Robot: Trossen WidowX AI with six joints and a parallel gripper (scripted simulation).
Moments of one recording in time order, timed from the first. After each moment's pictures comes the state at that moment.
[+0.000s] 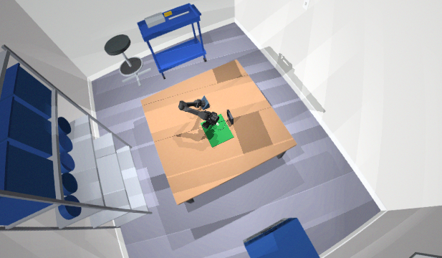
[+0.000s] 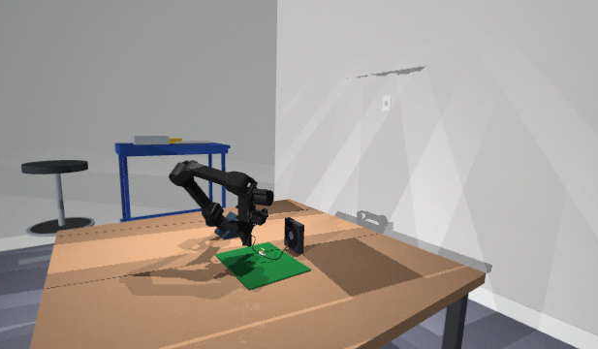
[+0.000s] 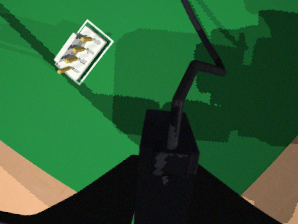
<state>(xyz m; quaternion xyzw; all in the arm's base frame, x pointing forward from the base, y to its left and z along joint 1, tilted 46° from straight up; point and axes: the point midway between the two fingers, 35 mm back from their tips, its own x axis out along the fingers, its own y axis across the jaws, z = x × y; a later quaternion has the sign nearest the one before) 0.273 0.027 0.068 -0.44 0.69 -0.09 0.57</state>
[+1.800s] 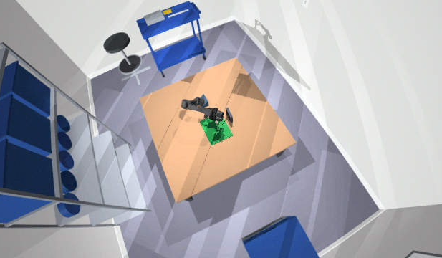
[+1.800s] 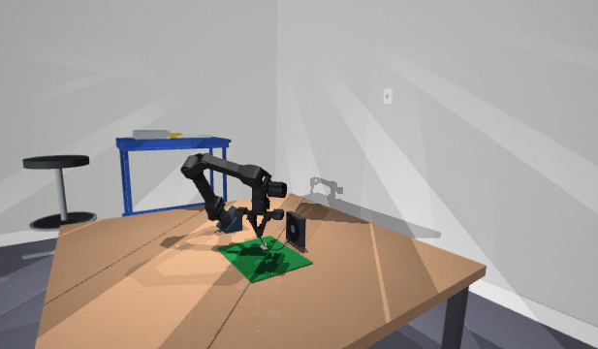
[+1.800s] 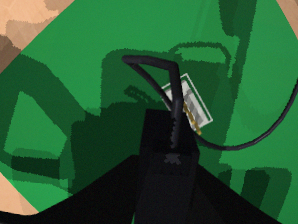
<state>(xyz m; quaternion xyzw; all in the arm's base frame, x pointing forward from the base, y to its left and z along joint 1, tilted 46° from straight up) 0.278 0.060 0.034 -0.72 0.48 0.50 -0.02</state>
